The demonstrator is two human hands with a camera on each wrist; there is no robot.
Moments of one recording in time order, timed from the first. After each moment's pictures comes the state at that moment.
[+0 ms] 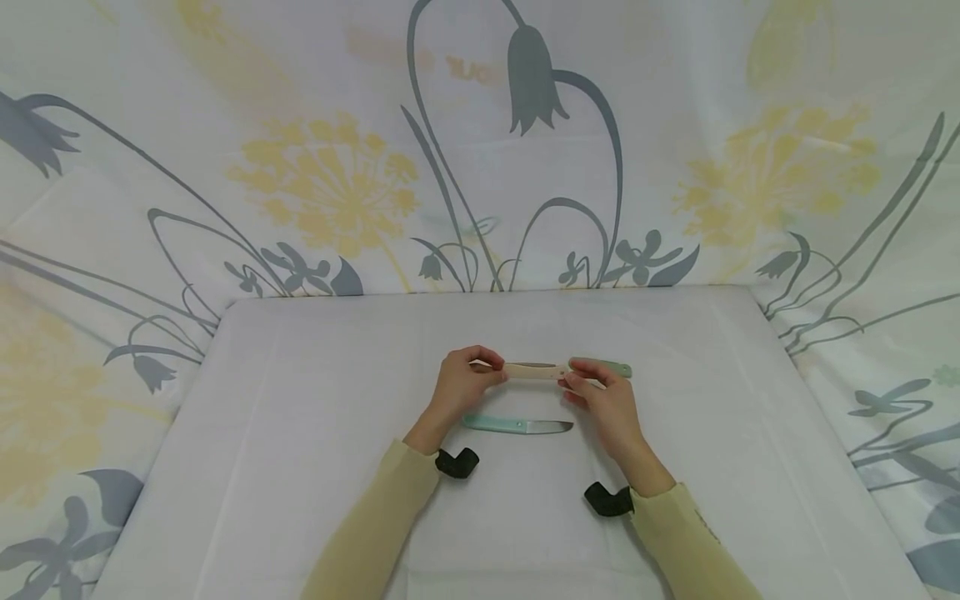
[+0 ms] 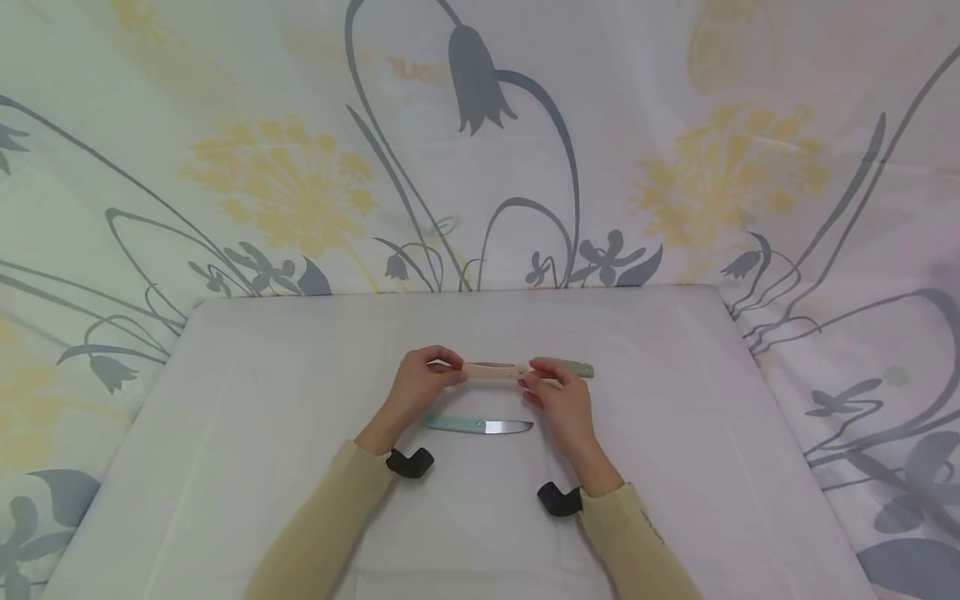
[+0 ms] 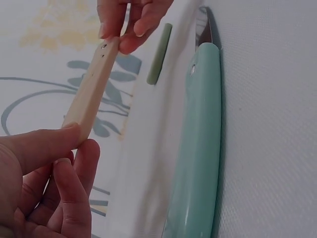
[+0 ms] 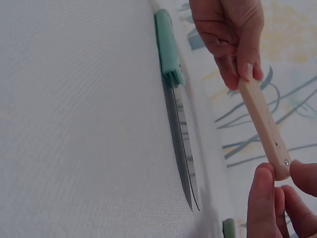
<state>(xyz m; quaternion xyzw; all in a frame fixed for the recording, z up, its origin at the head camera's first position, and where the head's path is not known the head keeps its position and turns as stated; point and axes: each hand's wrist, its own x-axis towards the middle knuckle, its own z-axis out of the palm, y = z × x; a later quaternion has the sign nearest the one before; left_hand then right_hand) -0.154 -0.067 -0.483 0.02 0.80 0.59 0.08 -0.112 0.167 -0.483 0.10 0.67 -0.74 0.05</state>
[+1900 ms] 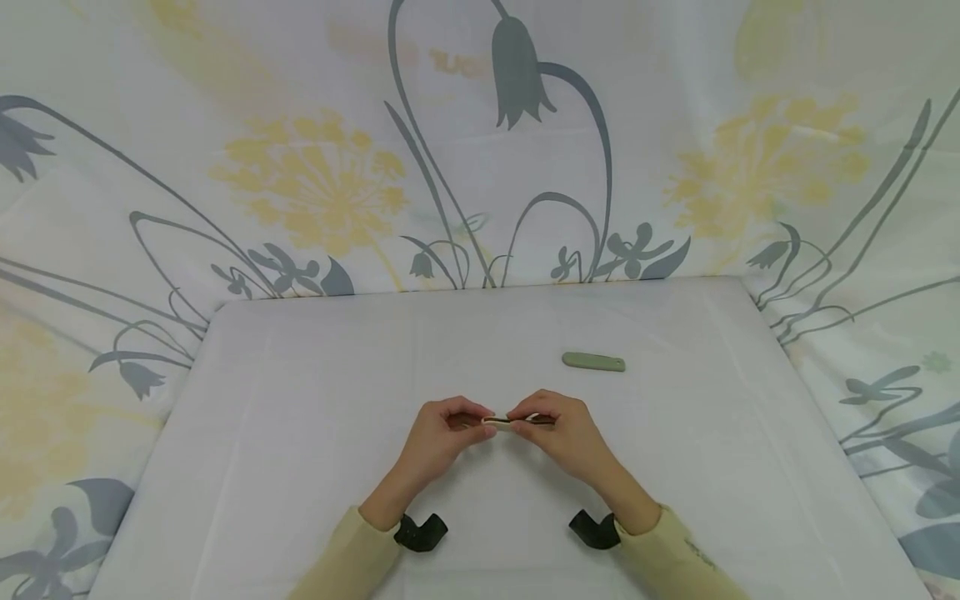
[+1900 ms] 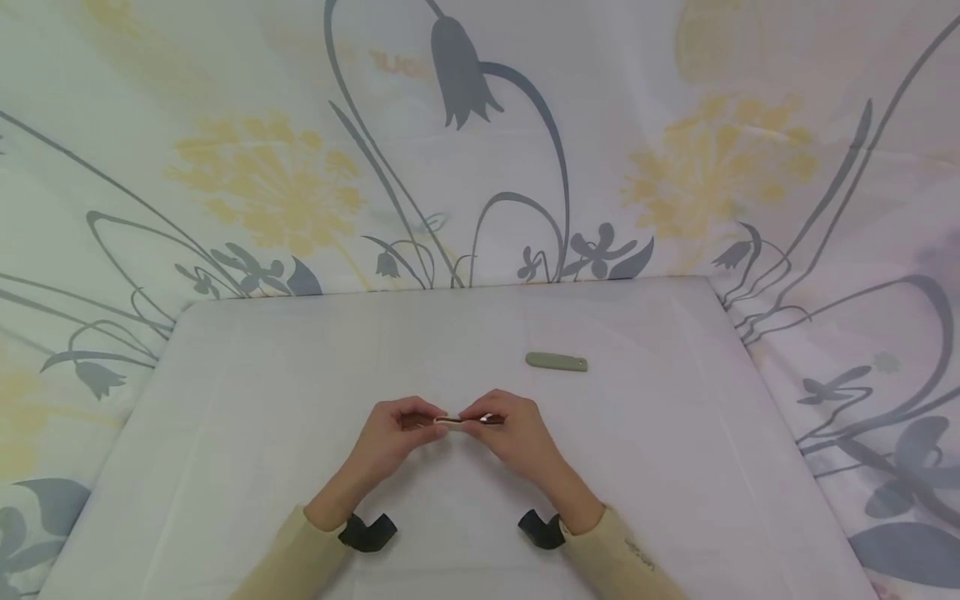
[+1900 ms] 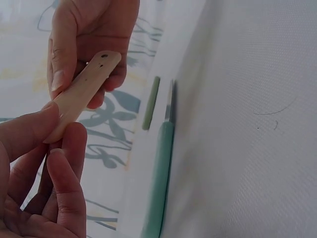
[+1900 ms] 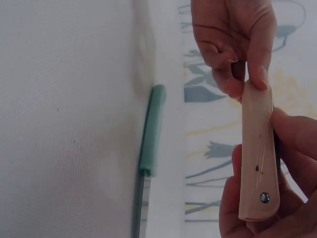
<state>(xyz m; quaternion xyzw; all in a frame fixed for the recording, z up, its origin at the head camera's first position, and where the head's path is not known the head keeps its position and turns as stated) -0.072 -0.094 -0.469 0.11 0.76 0.63 0.11 -0.064 0.127 -0.446 -0.19 0.81 -0.55 0.02</state>
